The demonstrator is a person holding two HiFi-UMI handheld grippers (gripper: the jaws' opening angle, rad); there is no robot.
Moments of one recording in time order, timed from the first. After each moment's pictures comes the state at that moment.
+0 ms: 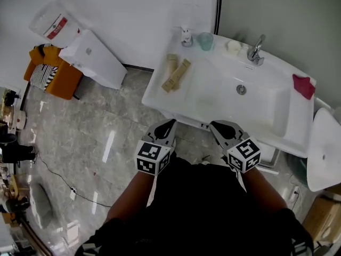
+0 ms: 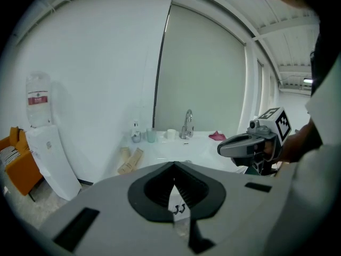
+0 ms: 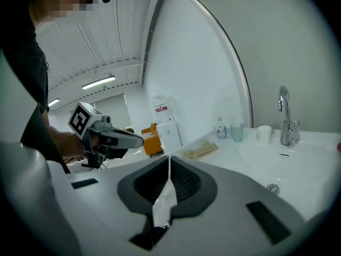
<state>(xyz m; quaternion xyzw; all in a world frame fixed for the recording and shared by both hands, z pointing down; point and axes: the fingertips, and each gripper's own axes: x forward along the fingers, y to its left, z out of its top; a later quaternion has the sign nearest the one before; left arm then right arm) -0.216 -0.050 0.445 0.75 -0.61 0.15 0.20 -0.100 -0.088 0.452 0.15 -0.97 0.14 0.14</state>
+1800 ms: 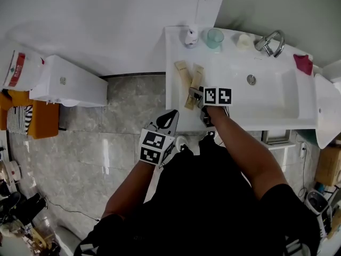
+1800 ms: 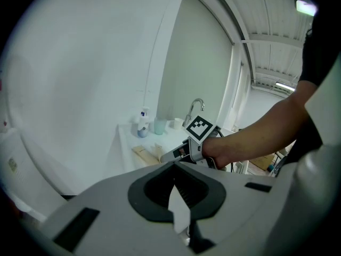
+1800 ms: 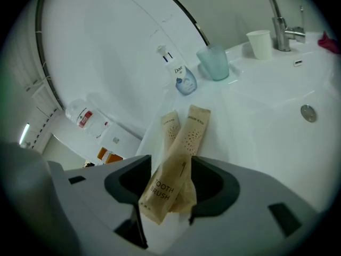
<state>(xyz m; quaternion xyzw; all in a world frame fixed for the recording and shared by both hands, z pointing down) -0.405 -0.170 0.502 0.84 -0.45 0.21 0.23 -0.340 -0.288 0.630 0.37 -0.78 0.47 0.20</state>
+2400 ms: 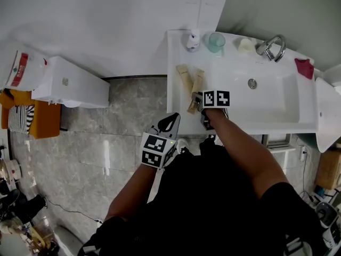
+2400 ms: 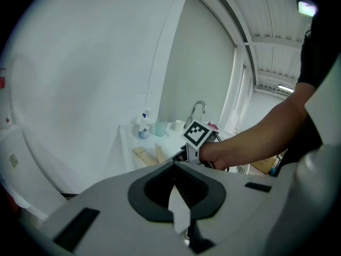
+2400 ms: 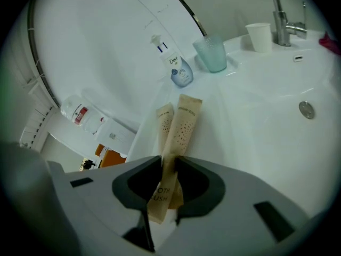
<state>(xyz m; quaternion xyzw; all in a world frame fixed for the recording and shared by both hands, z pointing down) -0.405 -0.171 0.497 0.83 -0.46 0.20 0.23 -0.340 -0.284 0.645 0.37 -0.76 0.48 0.23</state>
